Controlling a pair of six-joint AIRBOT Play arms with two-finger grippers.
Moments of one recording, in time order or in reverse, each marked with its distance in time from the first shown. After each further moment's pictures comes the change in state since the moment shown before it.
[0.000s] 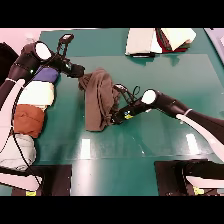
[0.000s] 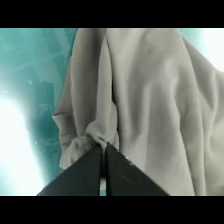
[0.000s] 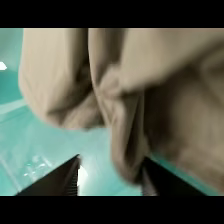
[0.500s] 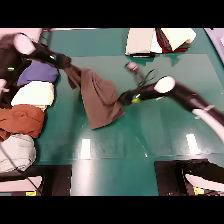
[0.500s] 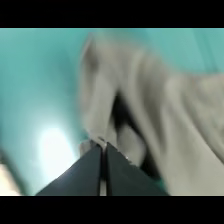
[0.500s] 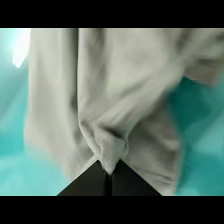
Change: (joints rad) left arm 0.059 0.192 0.013 0.187 0.031 -0.030; right arm -0.187 0.182 0.077 -0.046 -0.050 -0.002
